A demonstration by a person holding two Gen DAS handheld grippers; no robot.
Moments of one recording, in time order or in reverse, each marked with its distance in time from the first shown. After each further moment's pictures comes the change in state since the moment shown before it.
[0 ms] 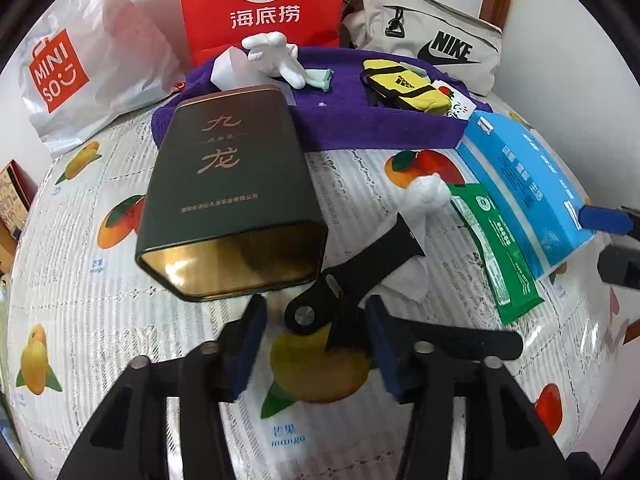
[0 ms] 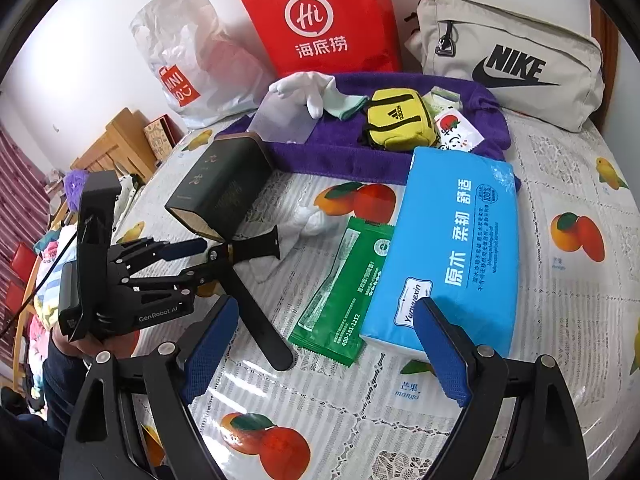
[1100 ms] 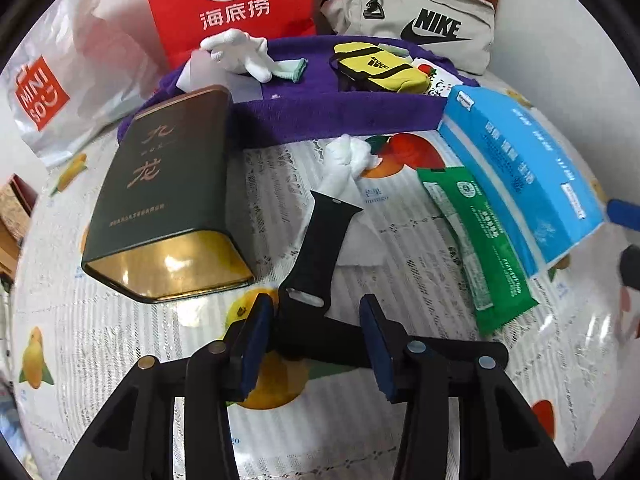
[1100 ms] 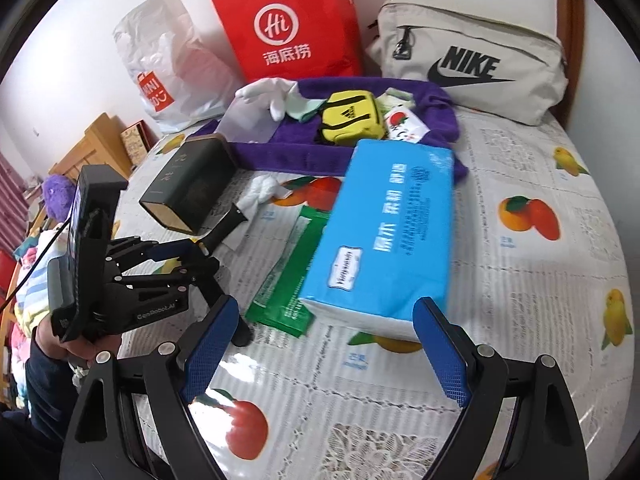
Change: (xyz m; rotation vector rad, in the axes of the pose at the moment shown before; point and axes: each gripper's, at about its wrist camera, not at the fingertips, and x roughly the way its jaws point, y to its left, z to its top) left arm 0.009 -0.044 0.004 0.047 0.035 0.077; right arm -0.030 -0.023 -0.022 0.024 -0.048 -0.111
